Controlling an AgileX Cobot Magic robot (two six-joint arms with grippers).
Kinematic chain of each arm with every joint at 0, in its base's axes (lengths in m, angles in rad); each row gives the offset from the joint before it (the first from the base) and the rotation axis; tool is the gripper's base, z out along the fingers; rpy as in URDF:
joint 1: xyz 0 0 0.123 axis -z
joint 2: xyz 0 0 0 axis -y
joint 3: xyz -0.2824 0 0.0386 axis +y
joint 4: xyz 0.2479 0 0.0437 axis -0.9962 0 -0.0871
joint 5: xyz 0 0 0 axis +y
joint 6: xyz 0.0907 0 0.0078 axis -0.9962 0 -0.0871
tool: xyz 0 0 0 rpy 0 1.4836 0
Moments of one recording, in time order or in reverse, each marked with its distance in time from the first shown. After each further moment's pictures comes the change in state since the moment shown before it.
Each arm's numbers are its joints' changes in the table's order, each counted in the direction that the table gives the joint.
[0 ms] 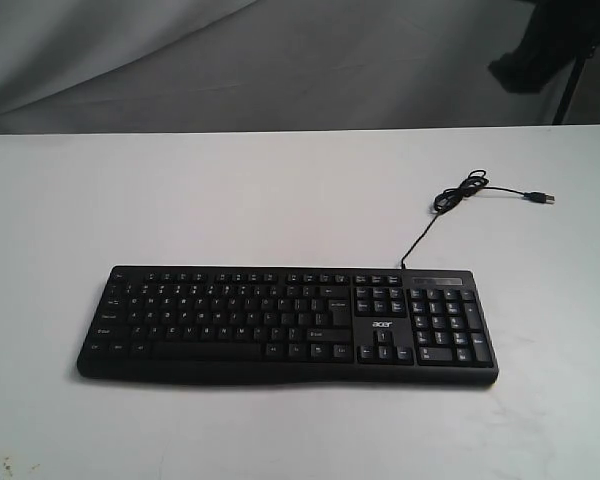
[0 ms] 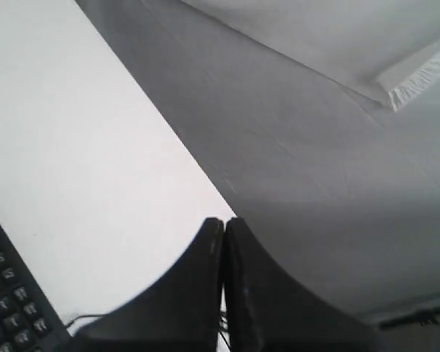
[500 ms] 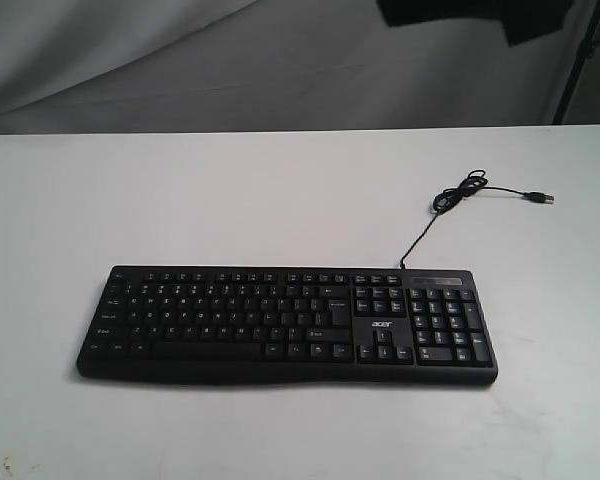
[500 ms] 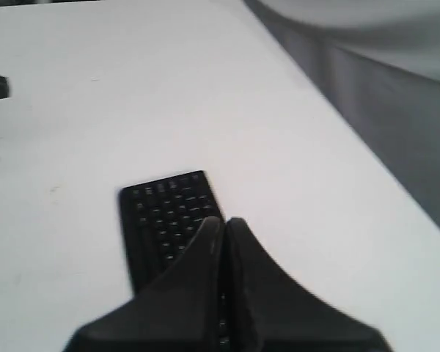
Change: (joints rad) left arm 0.000 0.000 0.000 0.000 0.000 0.000; right arm 0.253 -0.207 -0.217 -1.039 0.524 0.655
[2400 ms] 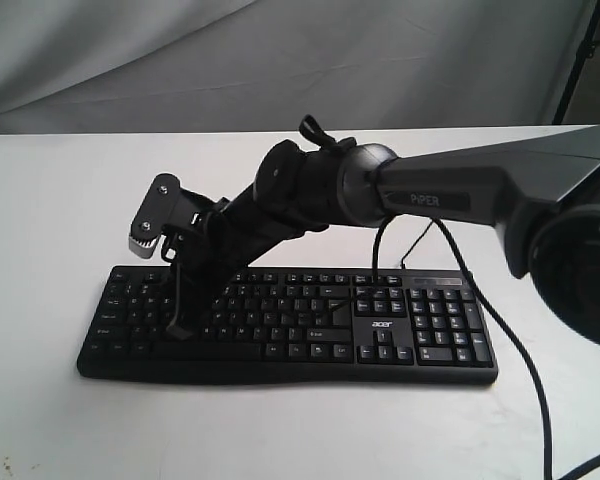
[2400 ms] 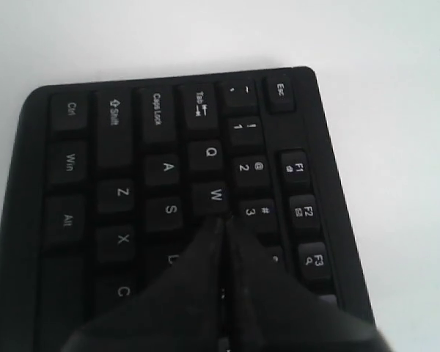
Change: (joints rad) left arm 0.000 0.000 0.000 0.000 0.000 0.000; right arm -0.482 -0.898 -0.207 0.061 -0.566 0.151
